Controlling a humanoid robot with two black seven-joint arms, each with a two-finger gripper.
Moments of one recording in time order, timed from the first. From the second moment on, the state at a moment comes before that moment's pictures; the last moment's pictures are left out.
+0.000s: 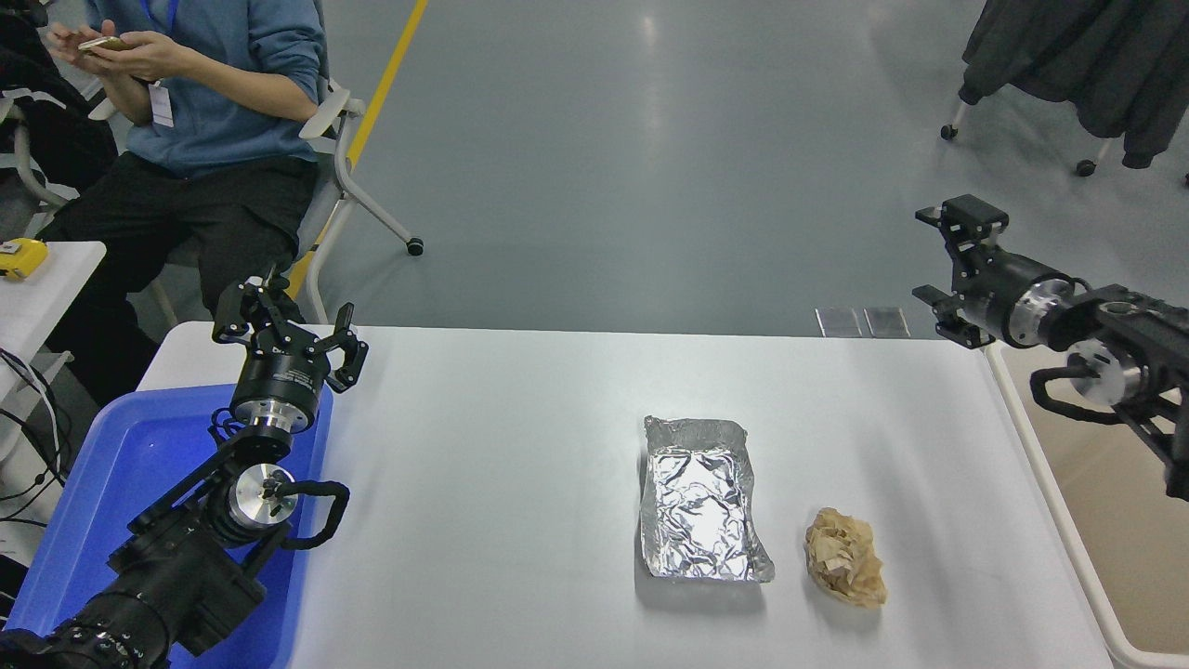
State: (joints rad) left arm -0.52 0.22 -1.05 -0.61 0.18 -0.33 -0.58; right arm 0.95 -0.50 0.30 0.75 -0.49 -0.06 0.13
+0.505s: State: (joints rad) left arm -0.52 0.22 -1.05 -0.61 0.18 -0.33 -0.58; right arm 0.92 -0.31 0.45 0.83 -0.44 -0.29 0.14
